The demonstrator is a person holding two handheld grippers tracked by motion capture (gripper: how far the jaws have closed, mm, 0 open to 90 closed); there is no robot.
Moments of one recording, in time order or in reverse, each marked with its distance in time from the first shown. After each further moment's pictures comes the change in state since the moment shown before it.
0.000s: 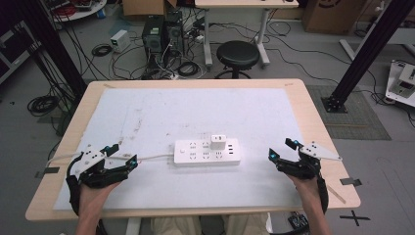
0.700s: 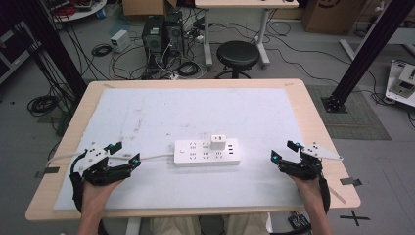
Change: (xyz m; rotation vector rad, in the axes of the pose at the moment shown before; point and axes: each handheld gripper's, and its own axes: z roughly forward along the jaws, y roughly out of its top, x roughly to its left) left arm -0.002 0.003 0.008 0.001 -0.021 0.010; right arm -0.010 -0.008 0.000 0.044 -0.001 0.032
